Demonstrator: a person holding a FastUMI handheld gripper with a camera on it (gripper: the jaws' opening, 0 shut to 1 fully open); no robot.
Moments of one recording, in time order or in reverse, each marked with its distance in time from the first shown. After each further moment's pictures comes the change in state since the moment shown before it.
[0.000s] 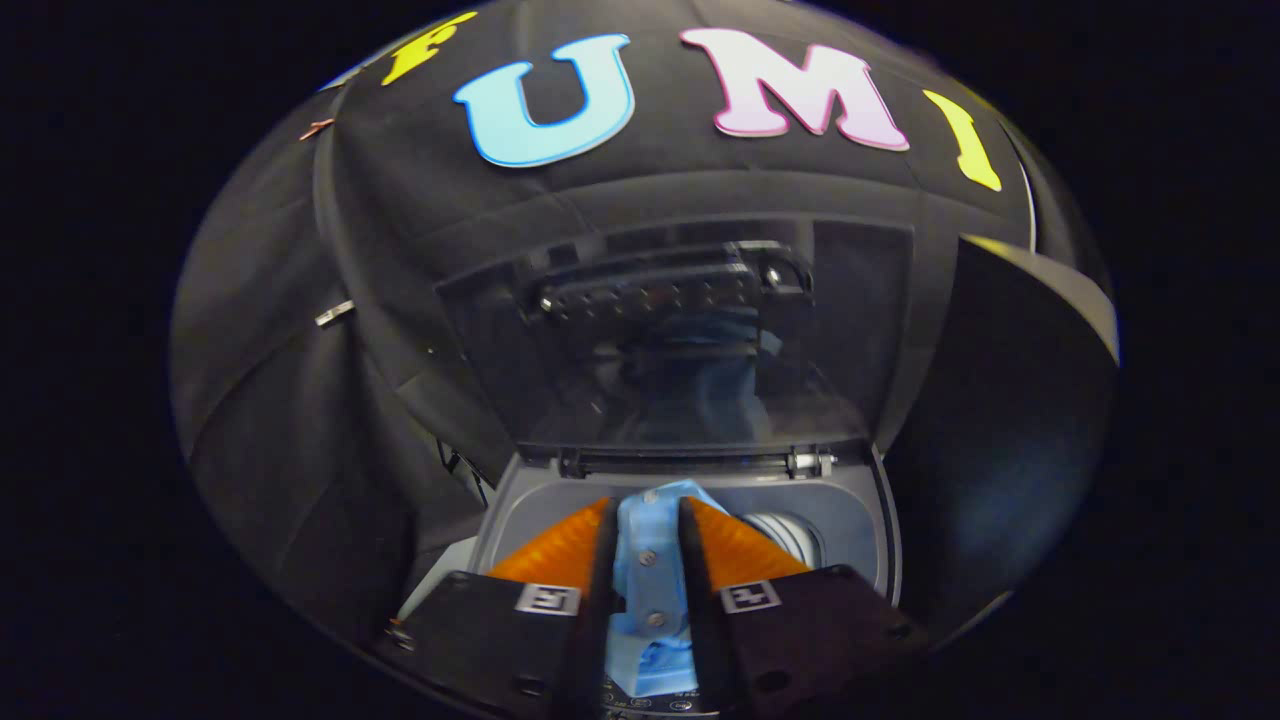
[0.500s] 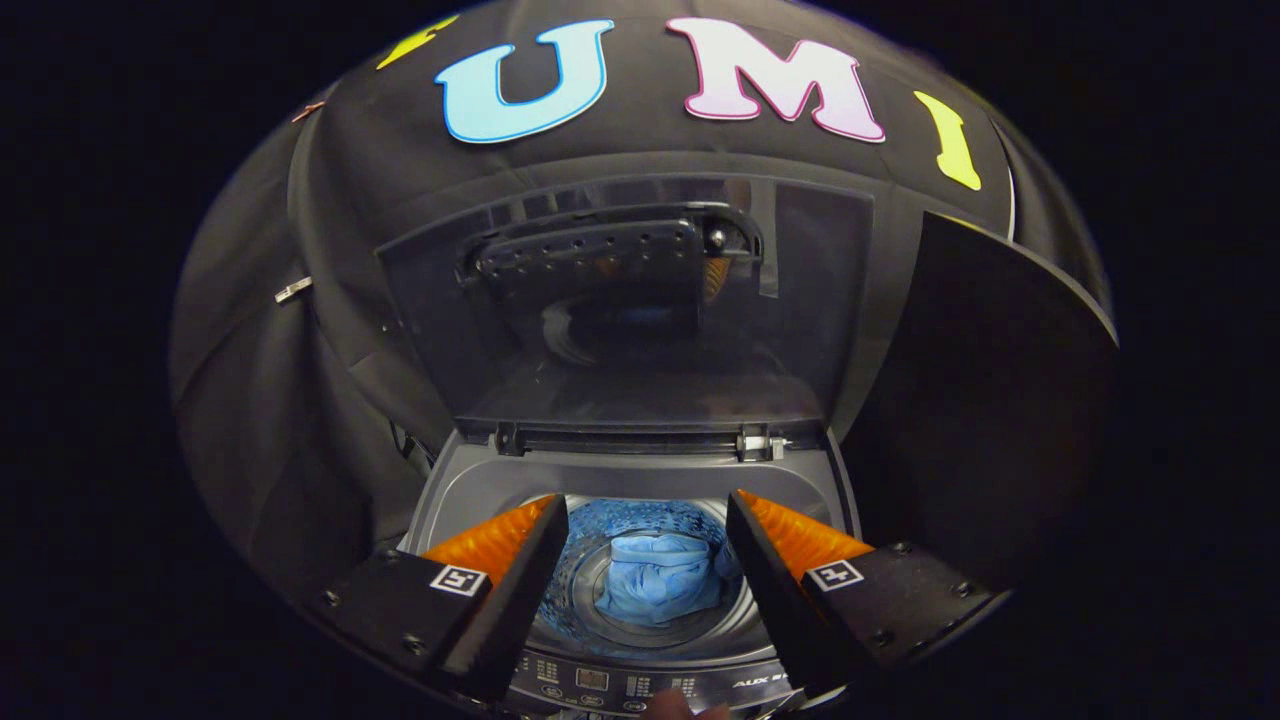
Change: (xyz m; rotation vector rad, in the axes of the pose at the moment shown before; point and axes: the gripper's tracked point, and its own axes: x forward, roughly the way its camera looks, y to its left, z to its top) arm -0.004 -0.020 0.004 -0.058 -0.044 -0.044
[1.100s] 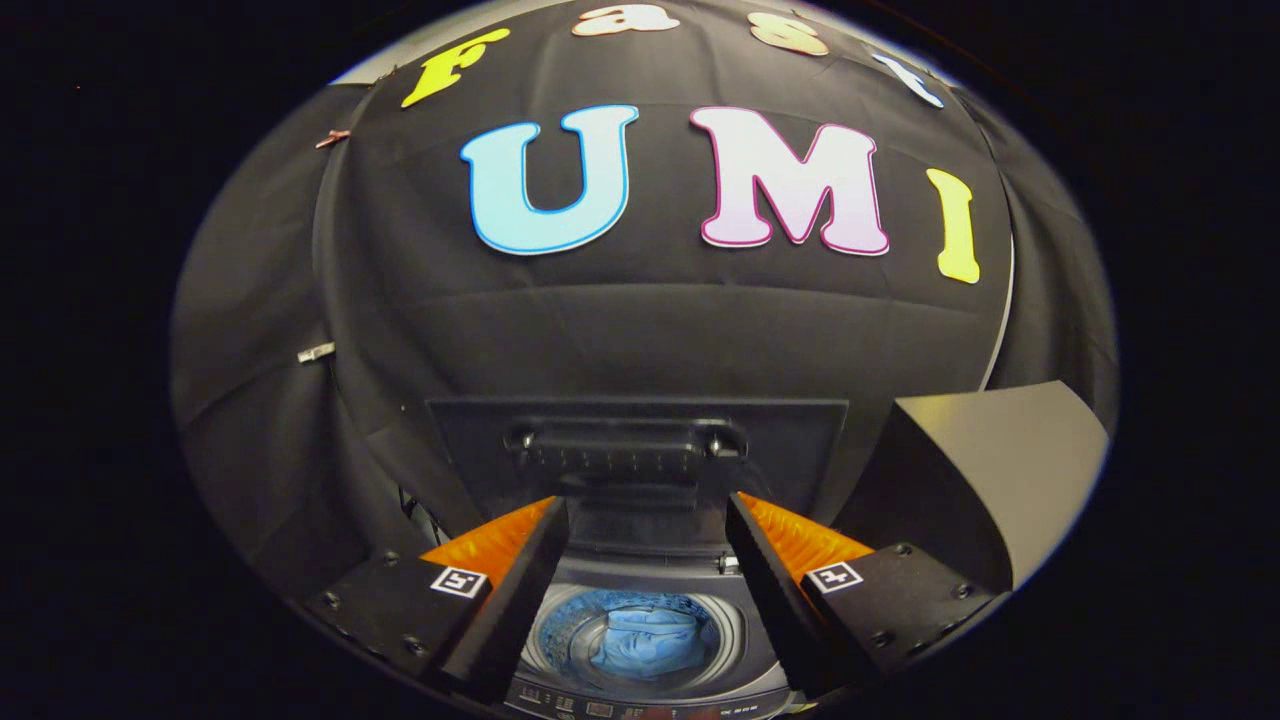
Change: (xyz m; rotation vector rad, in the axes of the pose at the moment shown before) arm -0.044 0.012 0.134 -0.036 -0.236 -0.003
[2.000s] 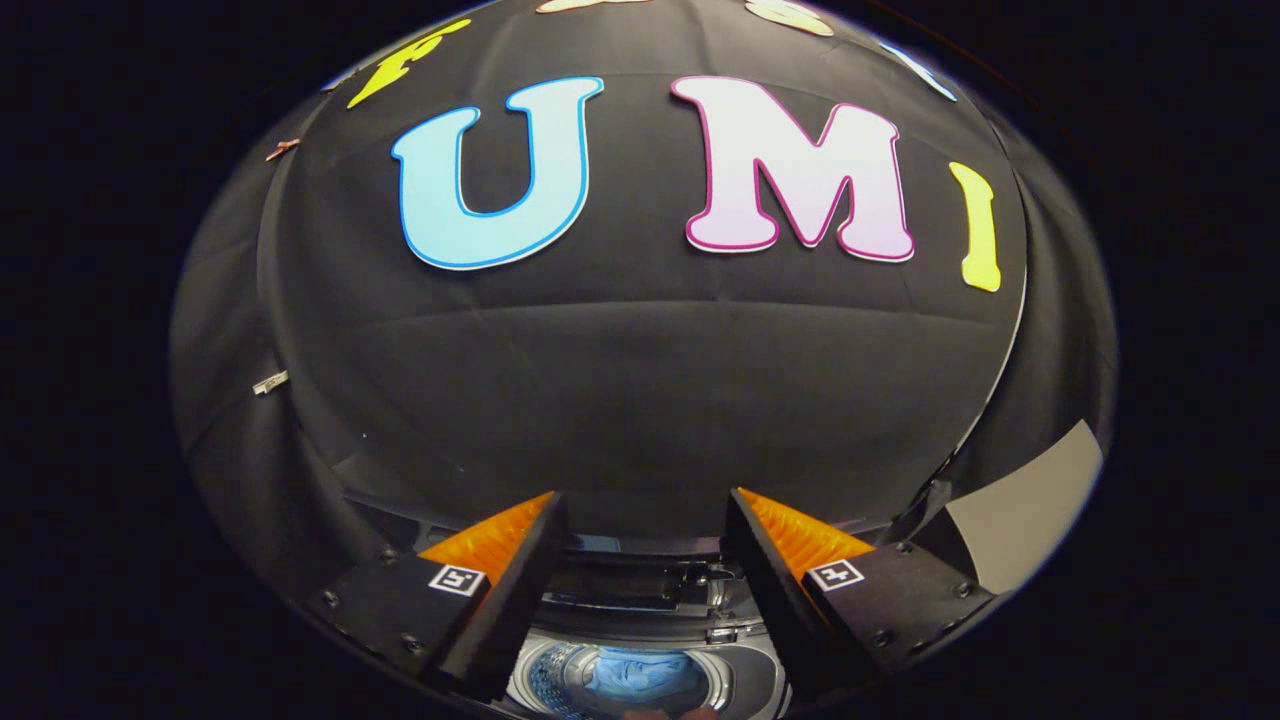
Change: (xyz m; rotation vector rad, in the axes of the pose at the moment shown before) arm 0.106 -0.018 0.038 0.001 0.041 -0.017
